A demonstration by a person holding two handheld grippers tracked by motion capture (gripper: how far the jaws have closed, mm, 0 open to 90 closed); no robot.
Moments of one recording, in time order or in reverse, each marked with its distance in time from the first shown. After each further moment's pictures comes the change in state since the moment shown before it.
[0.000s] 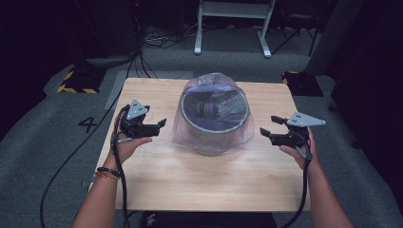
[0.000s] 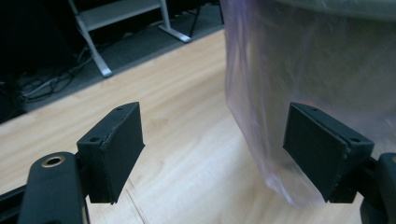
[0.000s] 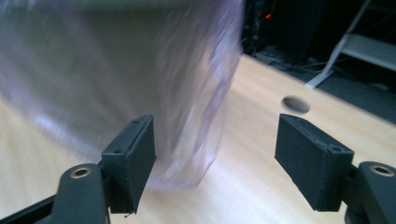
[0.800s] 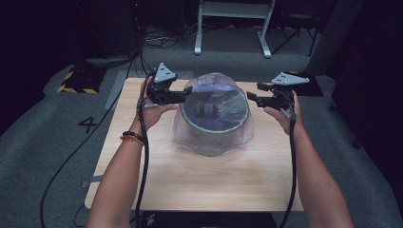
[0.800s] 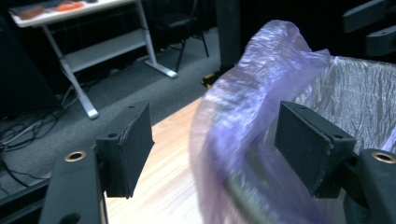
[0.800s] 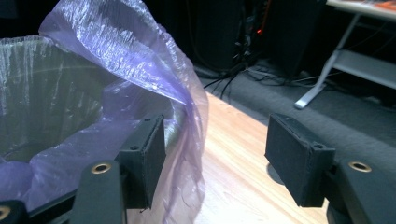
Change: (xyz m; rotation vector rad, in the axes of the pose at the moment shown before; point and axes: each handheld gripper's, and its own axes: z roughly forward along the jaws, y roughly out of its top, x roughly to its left) left arm -0.017 0.105 0.054 -0.088 -0.070 0.047; right arm -0.028 0.091 0.065 0.004 -0.009 0.020
